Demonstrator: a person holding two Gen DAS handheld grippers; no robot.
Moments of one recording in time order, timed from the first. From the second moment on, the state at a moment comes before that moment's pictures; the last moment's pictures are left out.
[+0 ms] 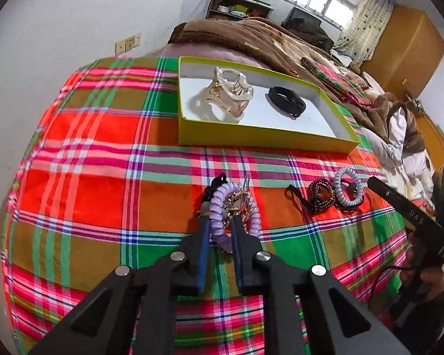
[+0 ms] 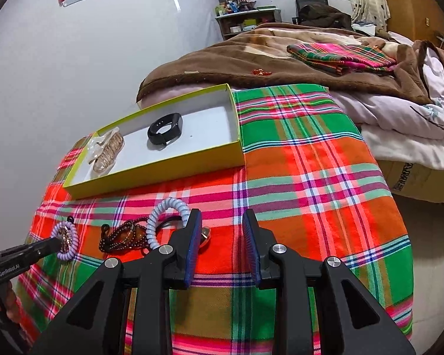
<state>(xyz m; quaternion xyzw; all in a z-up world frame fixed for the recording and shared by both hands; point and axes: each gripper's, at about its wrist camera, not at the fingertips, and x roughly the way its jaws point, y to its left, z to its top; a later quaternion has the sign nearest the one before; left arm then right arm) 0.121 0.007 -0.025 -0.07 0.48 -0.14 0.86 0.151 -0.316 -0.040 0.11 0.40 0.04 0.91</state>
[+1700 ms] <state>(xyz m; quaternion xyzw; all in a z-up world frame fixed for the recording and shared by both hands) 0.071 0.056 0.026 -0.14 0.40 -0.19 0.88 0.128 -0.171 -0.038 -0.05 0.40 0.35 0.84</state>
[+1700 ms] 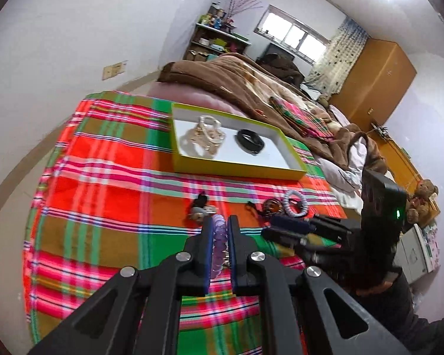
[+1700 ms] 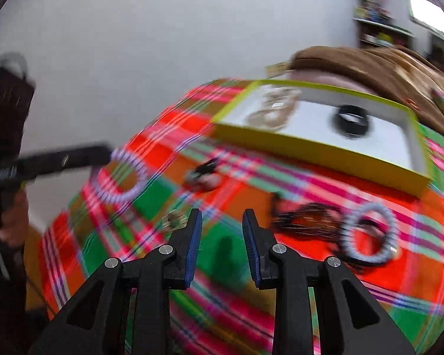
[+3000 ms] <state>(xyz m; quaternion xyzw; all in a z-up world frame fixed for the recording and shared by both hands) 0.062 0.082 0.013 -0.16 0.41 -0.17 0.88 0.118 -0.108 -0.060 -0.21 0.41 0.35 0.81</state>
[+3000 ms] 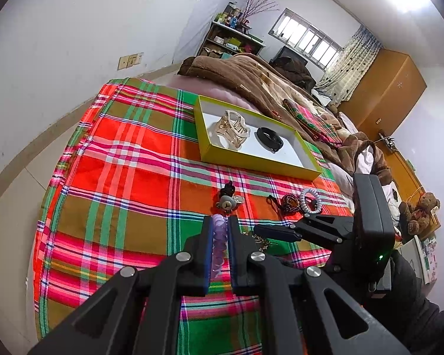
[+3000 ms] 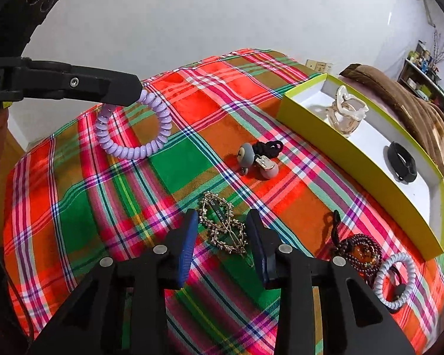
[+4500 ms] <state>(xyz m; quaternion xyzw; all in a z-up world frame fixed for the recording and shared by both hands) 0.164 -0.001 0.083 -0.11 0.37 -0.25 0.88 0.177 -0.218 0.021 -0.09 0.36 0.21 0.90</state>
